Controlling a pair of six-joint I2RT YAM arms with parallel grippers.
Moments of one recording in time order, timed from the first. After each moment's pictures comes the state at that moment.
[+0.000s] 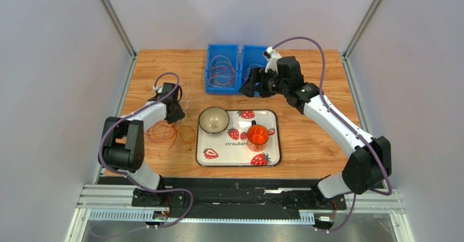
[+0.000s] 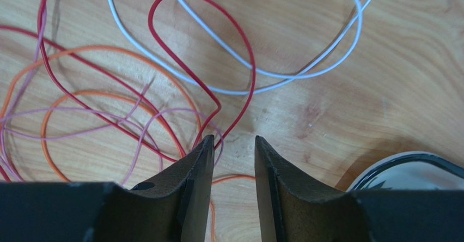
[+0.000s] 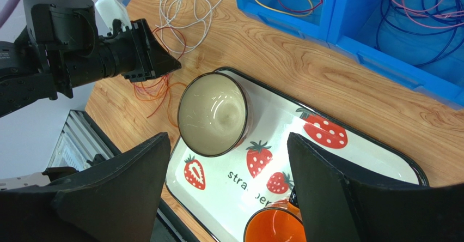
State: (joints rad) left arm -0.16 1.61 0.91 -0.36 -0.21 -0.58; right arm 0.49 1.45 1.27 -0.30 -0.33 0.44
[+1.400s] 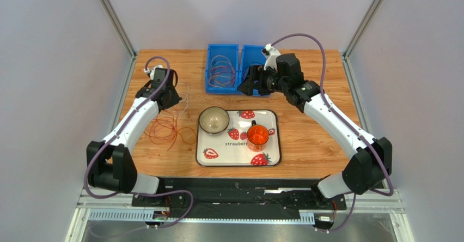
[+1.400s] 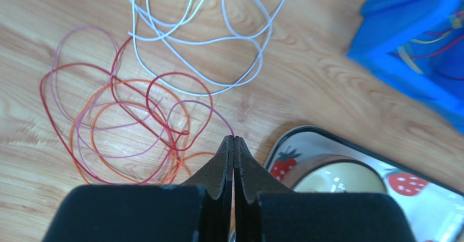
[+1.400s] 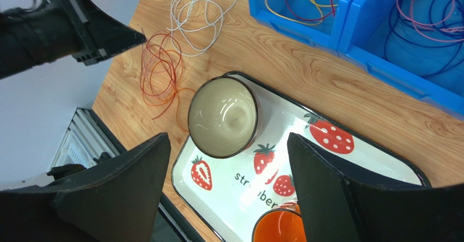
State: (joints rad) left arm -0.20 1.41 1.09 -0.58 -0.26 -0.60; right arm 0.51 1.45 1.32 -0.33 -0.33 0.43
